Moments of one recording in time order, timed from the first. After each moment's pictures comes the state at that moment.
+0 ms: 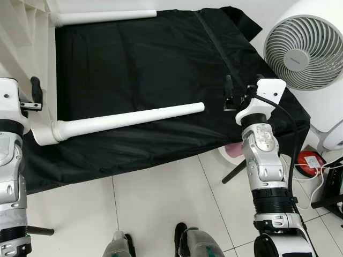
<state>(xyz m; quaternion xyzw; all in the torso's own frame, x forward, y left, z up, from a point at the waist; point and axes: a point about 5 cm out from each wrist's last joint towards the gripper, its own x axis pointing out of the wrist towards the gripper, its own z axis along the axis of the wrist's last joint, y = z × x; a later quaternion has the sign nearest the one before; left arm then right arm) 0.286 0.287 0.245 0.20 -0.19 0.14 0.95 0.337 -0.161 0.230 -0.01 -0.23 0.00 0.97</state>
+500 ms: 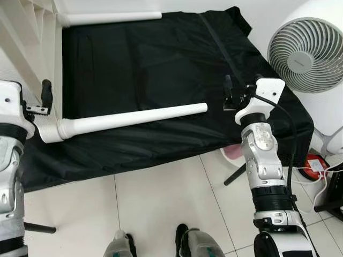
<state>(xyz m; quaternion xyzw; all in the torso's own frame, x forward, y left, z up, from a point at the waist) 0.267 0.272 0.241 0.17 -0.19 0.05 0.97 0.342 -0.161 0.230 -0.01 -0.23 0.00 0.97</state>
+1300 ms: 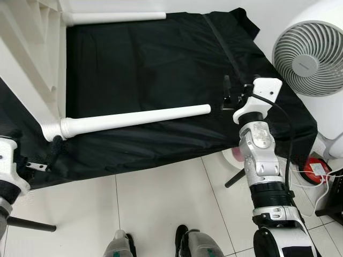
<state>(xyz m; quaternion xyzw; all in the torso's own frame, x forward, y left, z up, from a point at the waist) 0.201 0.259 0.187 0.13 -0.05 -0.07 0.99 0.350 -0.155 0.227 -0.01 -0.22 0.02 0.98</state>
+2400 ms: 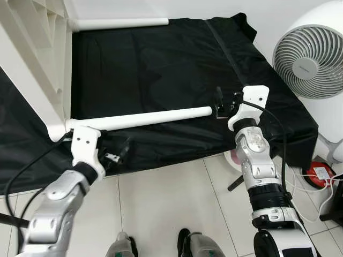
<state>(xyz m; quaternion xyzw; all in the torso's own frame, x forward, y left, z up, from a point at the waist) 0.270 0.171 0.159 -0.01 -0.01 -0.17 0.98 0.351 -0.154 0.206 -0.03 -0.17 0.03 0.98</state>
